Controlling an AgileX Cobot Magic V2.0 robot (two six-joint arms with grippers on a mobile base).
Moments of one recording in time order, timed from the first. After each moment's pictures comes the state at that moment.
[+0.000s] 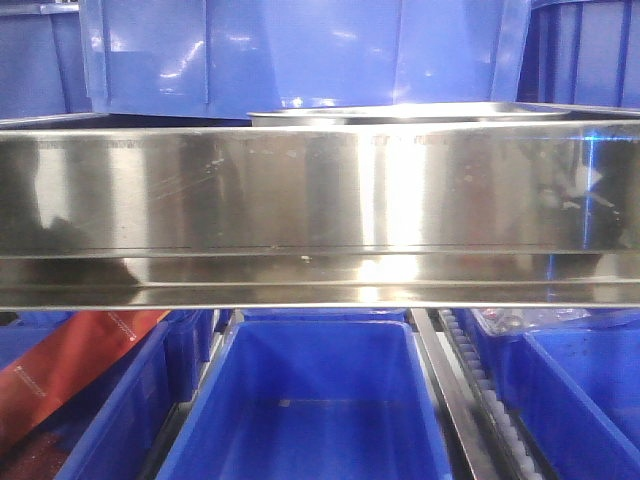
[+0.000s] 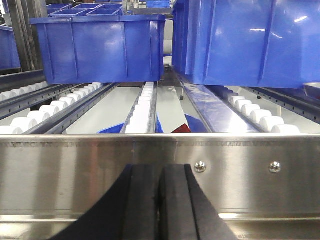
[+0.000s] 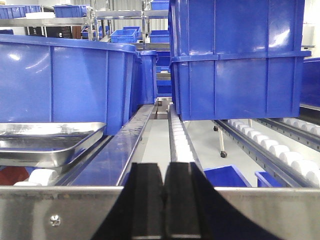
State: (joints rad) left arm -0.12 0.00 0.00 0.12 0.10 -0.08; right arm -0.09 0.00 0.00 0.07 -0.01 -0.02
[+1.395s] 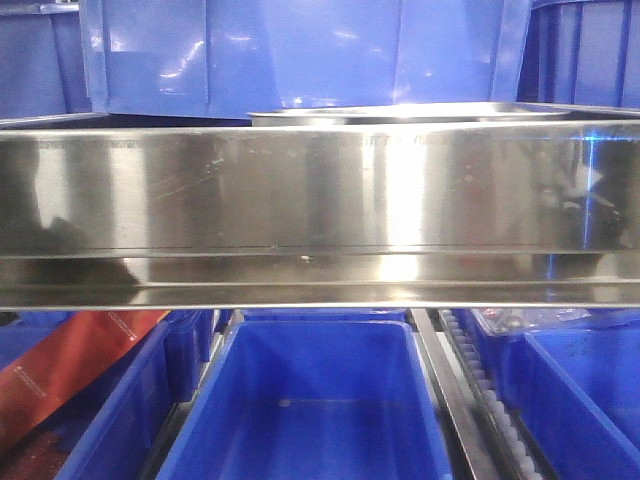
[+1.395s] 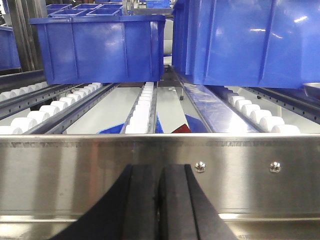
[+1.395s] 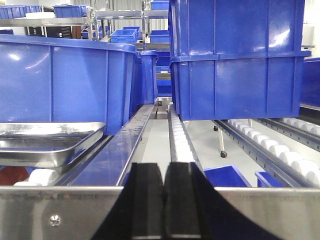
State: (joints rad) left arm -0.12 0.00 0.00 0.12 0.10 -0.08; right arm -0.09 0.00 0.00 0.07 -0.01 -0.02
